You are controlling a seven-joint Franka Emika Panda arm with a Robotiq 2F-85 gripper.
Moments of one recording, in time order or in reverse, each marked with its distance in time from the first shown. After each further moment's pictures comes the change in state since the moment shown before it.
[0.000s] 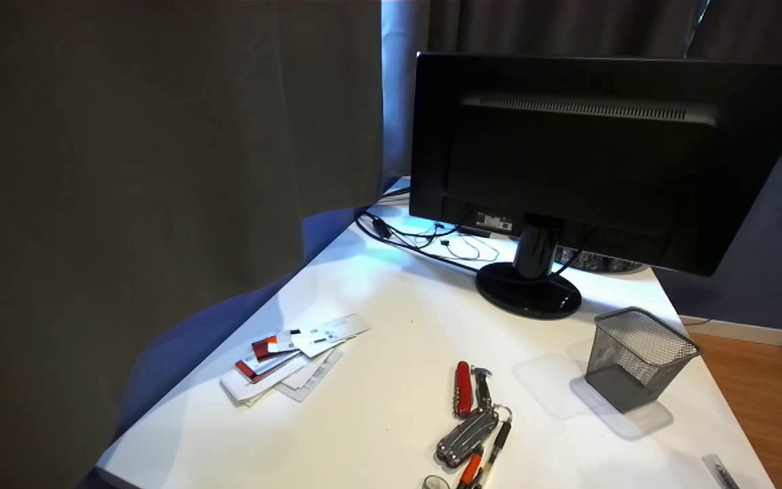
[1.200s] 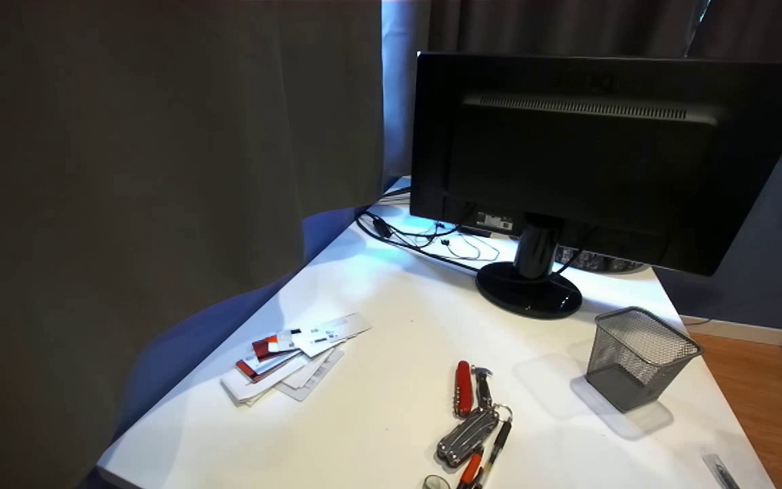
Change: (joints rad) arm -0.129 0.233 -0.011 0.137 0.276 -0.001 -0.488
